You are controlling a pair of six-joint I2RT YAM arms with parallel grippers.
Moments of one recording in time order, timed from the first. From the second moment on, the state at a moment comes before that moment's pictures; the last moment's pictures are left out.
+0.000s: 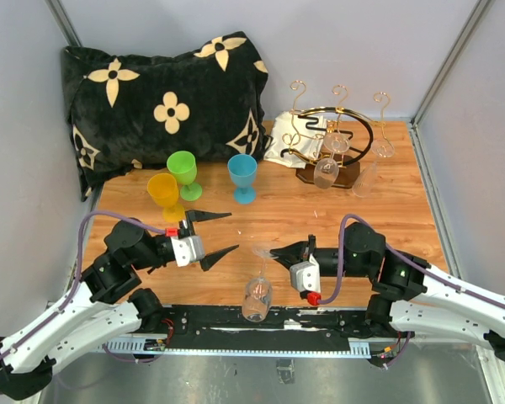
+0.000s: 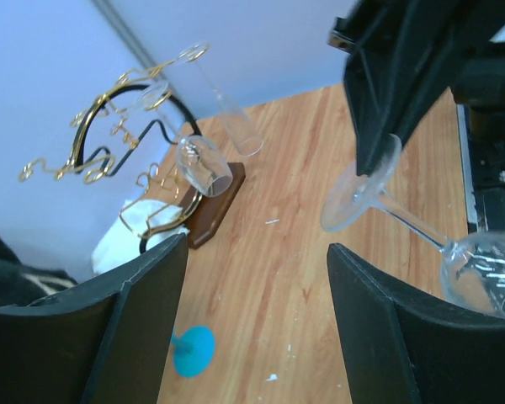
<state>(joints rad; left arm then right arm) -0.86 0.52 0.69 -0.13 0.39 0.42 1.18 0.71 0.74 -0.25 -0.31 -0.88</state>
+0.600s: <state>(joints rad) -0.86 0.66 0.69 -0.21 0.55 0.79 1.18 0.73 0.78 -0.26 -0.32 -0.91</state>
